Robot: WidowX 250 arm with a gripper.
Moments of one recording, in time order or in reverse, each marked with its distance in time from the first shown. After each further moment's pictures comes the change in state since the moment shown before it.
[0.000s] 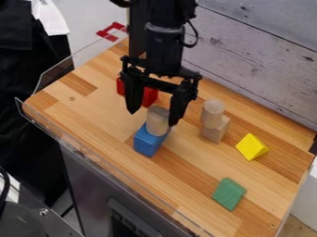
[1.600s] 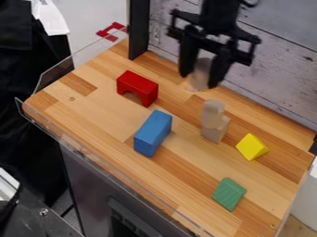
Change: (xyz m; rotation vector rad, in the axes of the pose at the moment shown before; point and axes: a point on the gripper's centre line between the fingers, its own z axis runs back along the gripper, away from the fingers) arm 0.012 -0.061 0.057 0.122 -0.118 -0.116
